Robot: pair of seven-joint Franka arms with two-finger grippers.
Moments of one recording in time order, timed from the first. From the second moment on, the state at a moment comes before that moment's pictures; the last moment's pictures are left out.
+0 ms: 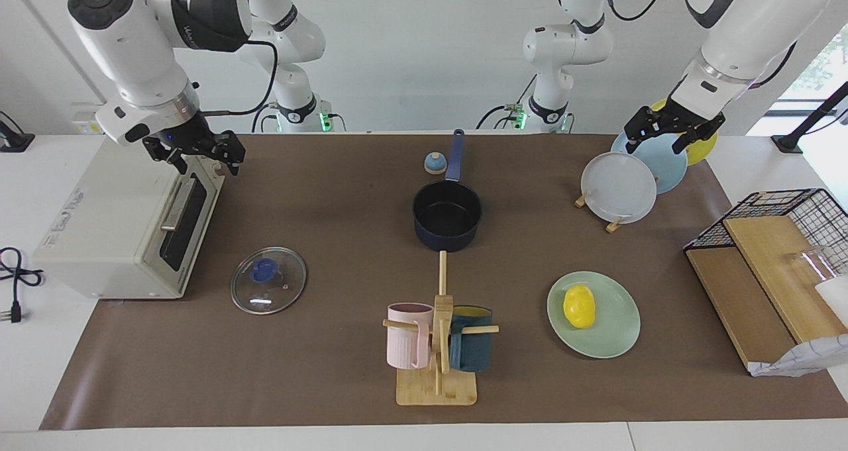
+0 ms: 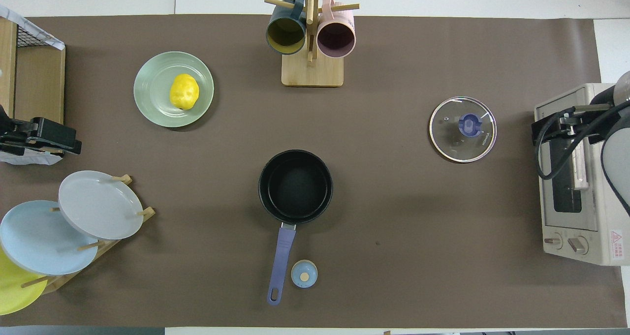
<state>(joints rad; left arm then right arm) -0.05 -0.01 -0.02 -1.56 -0.04 1.44 0.00 0.04 0.02 -0.05 -1.65 -0.06 1.57 0.01</state>
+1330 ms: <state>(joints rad) -0.04 -0.01 -0.02 -1.55 -0.03 1.47 -0.01 0.04 0.02 -0.09 -1.64 -0.03 1.57 0.01</state>
